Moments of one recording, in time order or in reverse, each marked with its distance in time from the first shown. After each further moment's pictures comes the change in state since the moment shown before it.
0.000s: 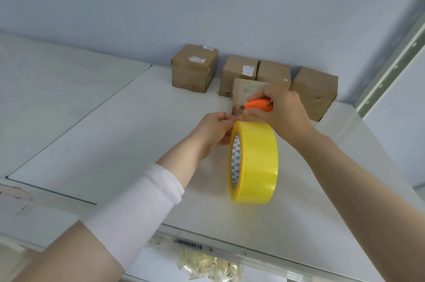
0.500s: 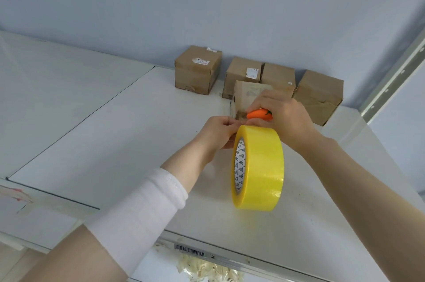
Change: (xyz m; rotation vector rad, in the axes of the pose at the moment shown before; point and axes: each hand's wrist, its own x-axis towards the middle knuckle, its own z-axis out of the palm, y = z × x) left_hand 0.000 0.000 0.002 0.050 0.025 0.017; right_hand 0.001 0.008 0.001 -0.153 -0.065 -0.290
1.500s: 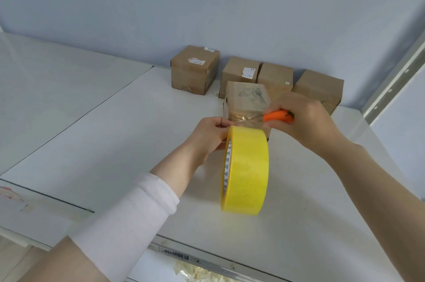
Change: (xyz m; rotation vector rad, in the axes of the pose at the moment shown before) left_hand -0.008 0.004 0.007 0.022 0.064 0.016; right_hand -0.021 0.031 -0.024 0.074 0.001 0.057
